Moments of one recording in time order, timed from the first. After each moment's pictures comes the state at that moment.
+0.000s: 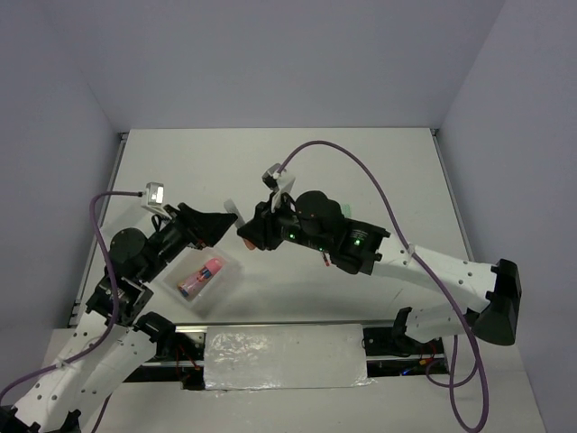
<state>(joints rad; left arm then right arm) -0.46 0.51 0.64 -0.09 0.17 -0.82 1.07 1.24 1.12 -0.08 0.01 0.40</state>
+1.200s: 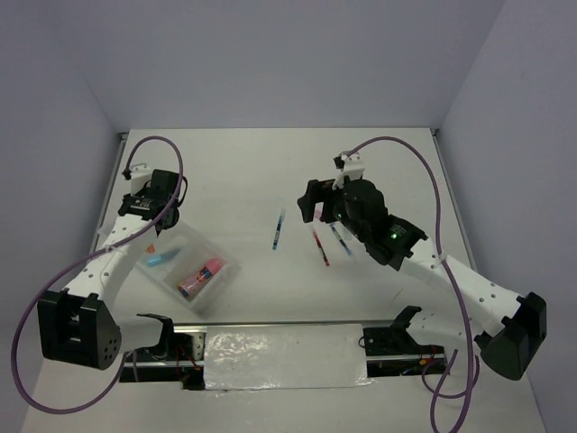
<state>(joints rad) -0.16 1.24 1.00 -0.81 -0.86 -0.50 0.75 1.05 0.94 -0.19 0.27 0.38</state>
